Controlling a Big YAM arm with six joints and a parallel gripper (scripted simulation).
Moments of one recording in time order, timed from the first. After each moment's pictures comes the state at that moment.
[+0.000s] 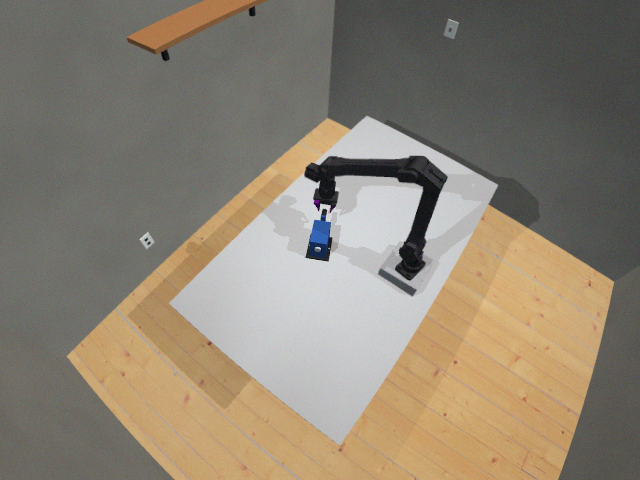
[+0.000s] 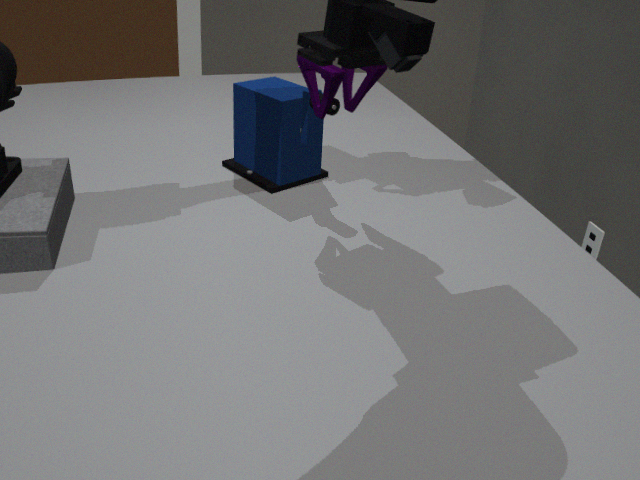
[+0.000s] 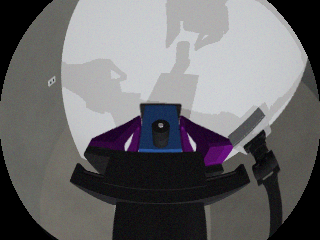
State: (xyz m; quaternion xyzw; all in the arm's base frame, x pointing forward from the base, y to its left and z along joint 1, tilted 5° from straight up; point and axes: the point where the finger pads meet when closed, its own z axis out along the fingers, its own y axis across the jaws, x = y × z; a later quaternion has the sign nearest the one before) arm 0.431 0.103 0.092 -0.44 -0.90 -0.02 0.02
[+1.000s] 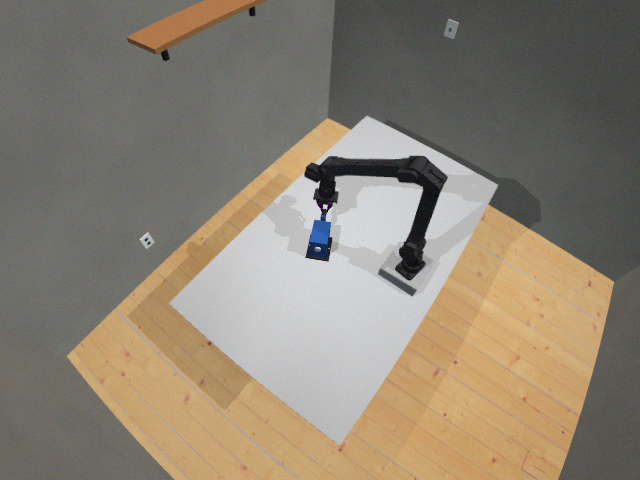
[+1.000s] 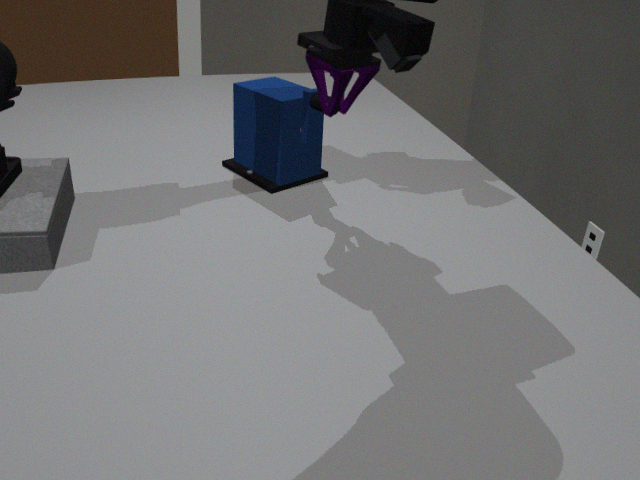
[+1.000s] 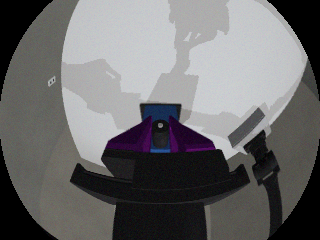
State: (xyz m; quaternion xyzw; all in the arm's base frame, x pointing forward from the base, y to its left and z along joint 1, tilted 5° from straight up) arm 0.431 0.103 0.092 -0.44 -0.90 -0.02 0.02
